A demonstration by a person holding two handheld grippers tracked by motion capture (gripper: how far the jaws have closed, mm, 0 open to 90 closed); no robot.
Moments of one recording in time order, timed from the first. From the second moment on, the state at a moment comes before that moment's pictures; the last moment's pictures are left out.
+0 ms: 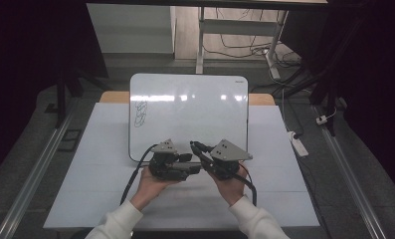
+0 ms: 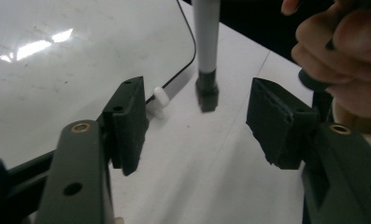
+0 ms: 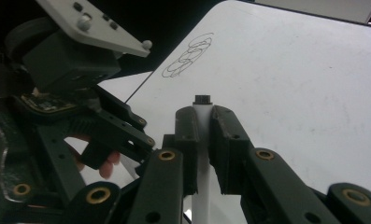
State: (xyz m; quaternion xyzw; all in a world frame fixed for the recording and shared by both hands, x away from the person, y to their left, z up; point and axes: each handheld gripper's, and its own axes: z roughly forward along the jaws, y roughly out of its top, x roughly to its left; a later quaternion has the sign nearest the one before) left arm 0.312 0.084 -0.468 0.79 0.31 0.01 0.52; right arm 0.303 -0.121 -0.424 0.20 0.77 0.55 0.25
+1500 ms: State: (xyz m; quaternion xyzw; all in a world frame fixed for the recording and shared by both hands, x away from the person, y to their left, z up) left arm 0.312 0.120 -0.470 0.77 0.33 0.04 0.54; right arm 0.314 -0.167 -0.433 0.23 0.78 0.55 0.20
